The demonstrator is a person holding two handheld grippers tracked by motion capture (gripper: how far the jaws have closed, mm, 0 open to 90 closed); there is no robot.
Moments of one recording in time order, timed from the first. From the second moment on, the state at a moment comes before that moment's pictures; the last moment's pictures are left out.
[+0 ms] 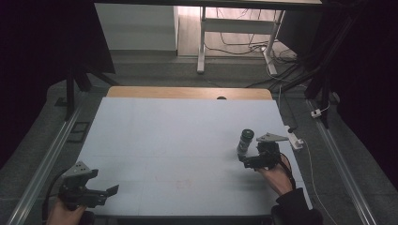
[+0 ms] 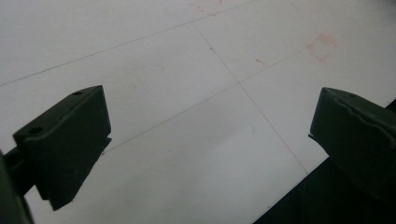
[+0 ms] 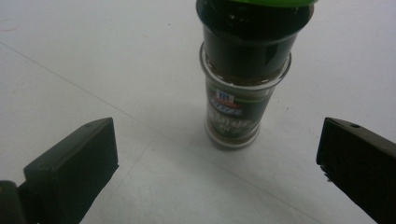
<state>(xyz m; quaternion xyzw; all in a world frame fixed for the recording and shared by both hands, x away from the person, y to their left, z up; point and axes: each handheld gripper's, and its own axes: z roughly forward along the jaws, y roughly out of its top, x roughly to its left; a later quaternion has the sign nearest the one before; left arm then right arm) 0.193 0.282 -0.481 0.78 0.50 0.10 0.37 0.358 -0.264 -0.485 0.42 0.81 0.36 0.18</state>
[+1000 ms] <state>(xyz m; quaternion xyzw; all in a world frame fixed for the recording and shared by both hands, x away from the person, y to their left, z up) 0.193 0.282 -0.482 0.78 0.50 0.10 0.37 0.398 -0.257 -0.499 0.39 0.83 0.35 0.19</state>
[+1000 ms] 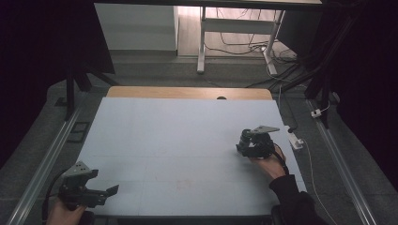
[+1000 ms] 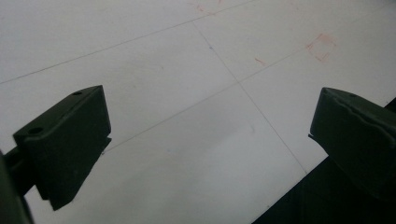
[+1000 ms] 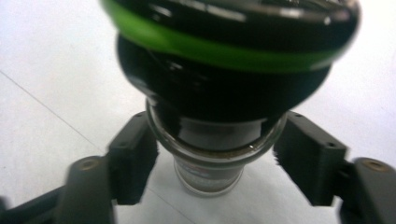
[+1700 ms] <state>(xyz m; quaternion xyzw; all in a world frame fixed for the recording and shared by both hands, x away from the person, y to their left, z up) 0.194 0.281 -0.482 0.78 0.50 0.10 0.37 0.396 -0.254 -0.490 0.39 0.83 0.35 0.18</state>
